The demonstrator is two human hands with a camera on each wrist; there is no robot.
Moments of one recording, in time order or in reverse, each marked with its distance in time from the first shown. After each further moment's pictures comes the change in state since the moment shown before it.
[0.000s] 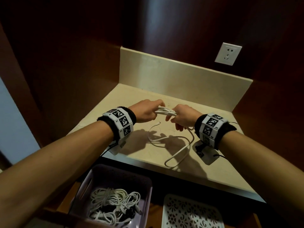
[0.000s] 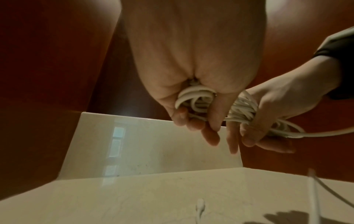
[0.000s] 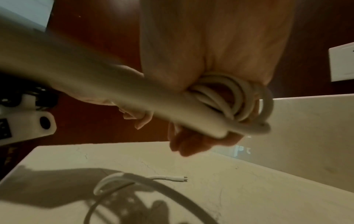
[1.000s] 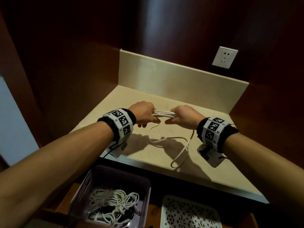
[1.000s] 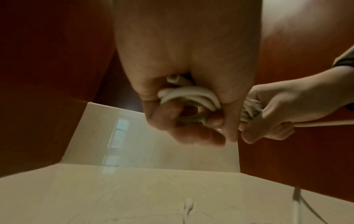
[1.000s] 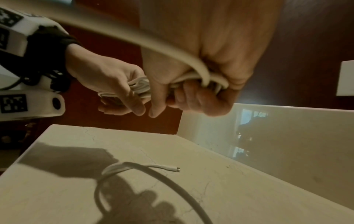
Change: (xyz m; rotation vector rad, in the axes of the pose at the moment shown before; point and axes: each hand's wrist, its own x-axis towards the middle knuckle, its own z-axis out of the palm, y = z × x) left_hand 0.003 -0.001 0.004 0.020 -0.009 -0.141; right_hand -0.011 0.001 -0.003 -0.162 0.131 -0.096
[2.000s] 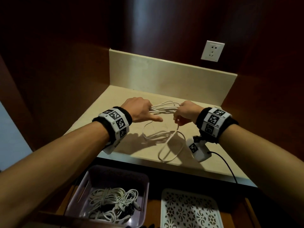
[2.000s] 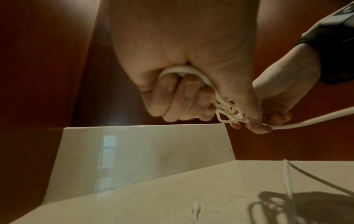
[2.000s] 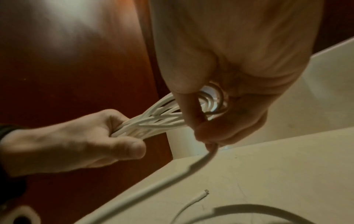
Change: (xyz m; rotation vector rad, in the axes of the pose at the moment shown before) left_hand -0.006 0.014 0.000 0.296 0.112 0.080; right_hand -0.013 0.018 -0.005 0.720 0.005 0.489
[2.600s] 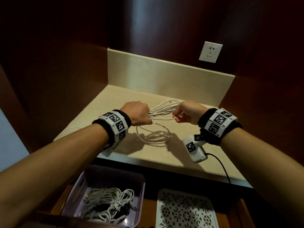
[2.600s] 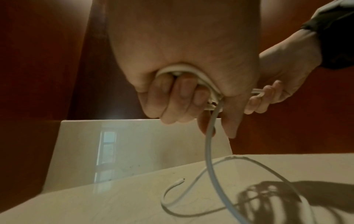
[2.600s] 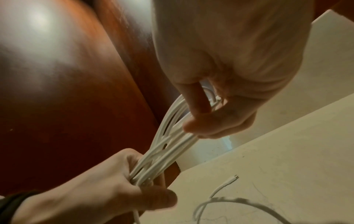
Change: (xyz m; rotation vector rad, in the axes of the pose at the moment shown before) left_hand 0.002 0.005 0.012 0.033 -0.033 -0.024; right_hand -0.009 0.003 -0.010 0.398 -0.047 0.032
